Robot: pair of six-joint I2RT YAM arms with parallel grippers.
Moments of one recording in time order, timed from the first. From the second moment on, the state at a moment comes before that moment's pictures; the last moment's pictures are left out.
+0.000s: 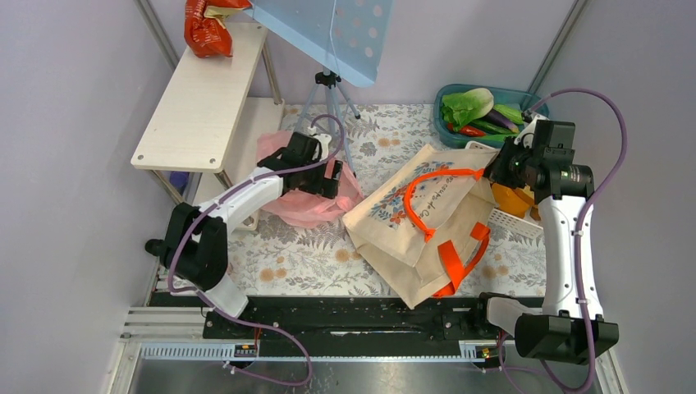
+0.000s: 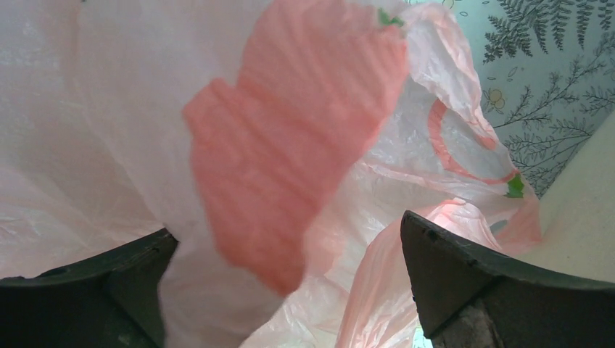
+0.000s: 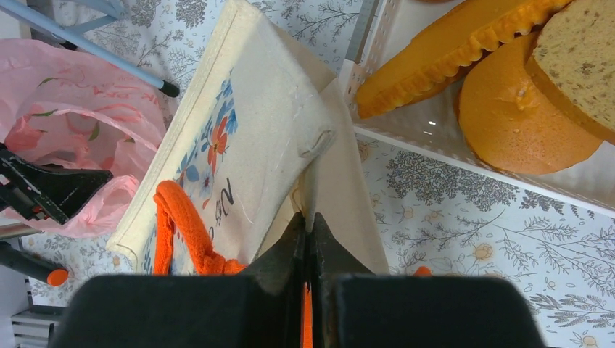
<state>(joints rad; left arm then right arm) -0.46 1.62 1.19 -0.45 0.07 -0.14 -0.13 1.15 1.36 -0.98 -0.25 0.26</state>
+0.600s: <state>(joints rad) -0.56 1.86 1.26 -0.57 -0.15 -0.14 -0.12 1.19 1.36 -0.96 -0.25 0.27</state>
